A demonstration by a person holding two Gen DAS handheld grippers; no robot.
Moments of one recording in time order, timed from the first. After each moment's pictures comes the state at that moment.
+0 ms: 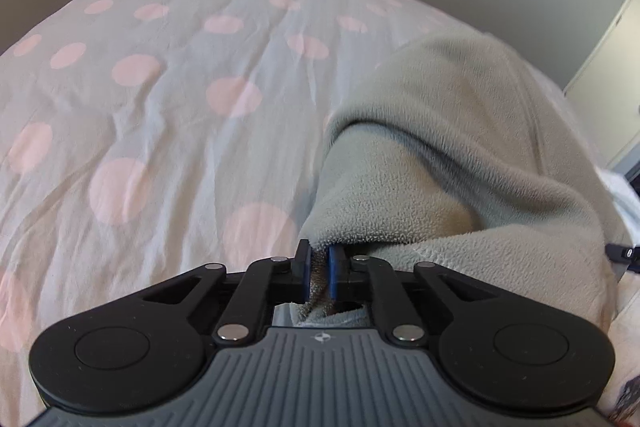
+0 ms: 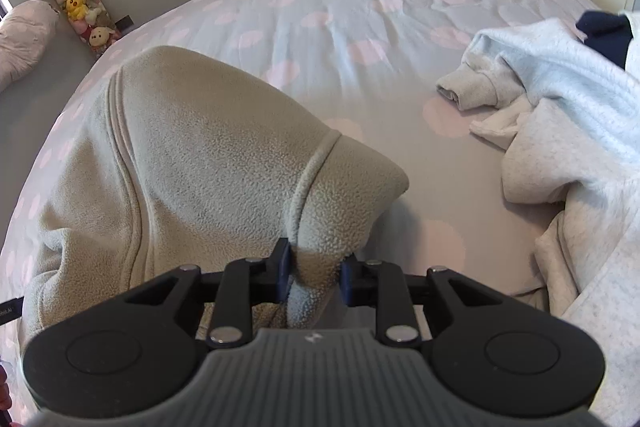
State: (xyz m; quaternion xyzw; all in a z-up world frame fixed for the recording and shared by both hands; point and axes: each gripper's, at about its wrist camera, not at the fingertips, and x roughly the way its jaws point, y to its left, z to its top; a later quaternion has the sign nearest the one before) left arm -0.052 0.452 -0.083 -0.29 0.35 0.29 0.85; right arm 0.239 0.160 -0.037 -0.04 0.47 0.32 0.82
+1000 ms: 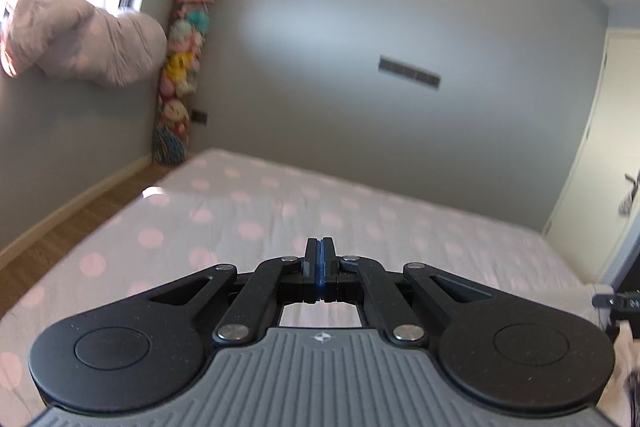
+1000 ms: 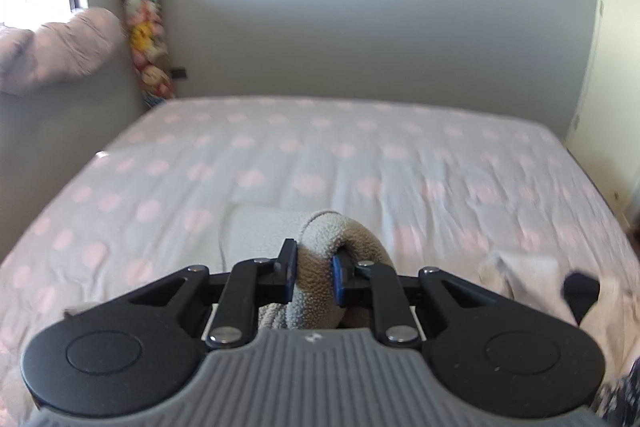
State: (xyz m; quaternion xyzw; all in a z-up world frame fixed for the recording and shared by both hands) left arm -0.112 0.519 0.117 -0.19 0.18 0.32 0.91; right arm 0.216 0.216 0.103 -0.11 0.32 0.36 0.87
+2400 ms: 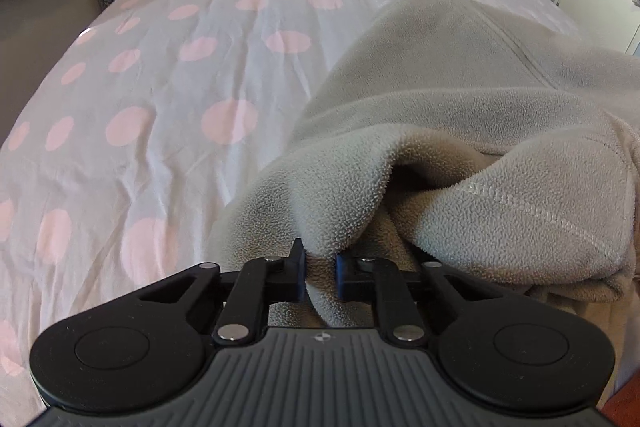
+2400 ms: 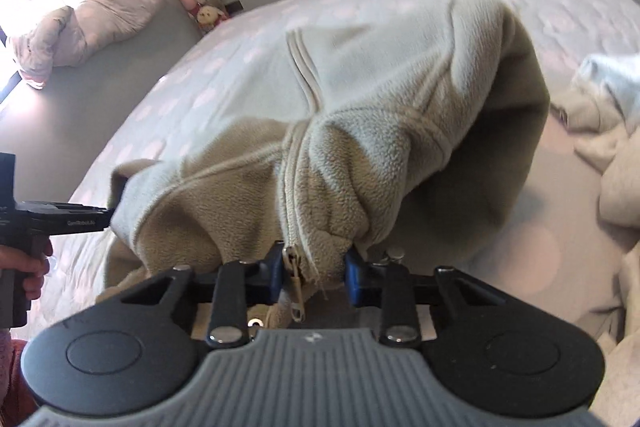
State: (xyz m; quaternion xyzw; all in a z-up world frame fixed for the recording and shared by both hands) left arm -0.020 0.461 -0.070 -0.14 0.45 0.26 0.84; right arm 0.179 0.163 -0.032 -0.04 0.41 0.48 0.77
